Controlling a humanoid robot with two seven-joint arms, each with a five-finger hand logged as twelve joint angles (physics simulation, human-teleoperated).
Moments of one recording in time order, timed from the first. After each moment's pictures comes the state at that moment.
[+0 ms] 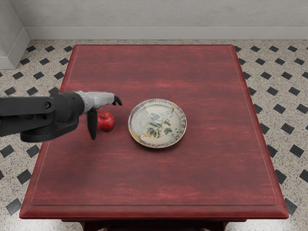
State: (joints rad) left arm -1.42 0.58 0.23 -1.63 0.98 0.04 0.61; right arm -0.03 0.00 0.00 0.20 -0.09 0.19 -0.18
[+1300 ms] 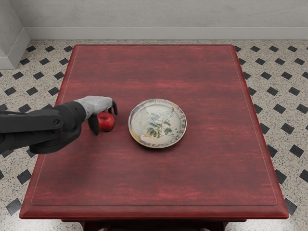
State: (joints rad) left arm -1.31 0.53 0.23 -1.56 1.11 0.12 0.61; right arm -0.03 0.00 0.00 0.20 -0.09 0.19 -0.18
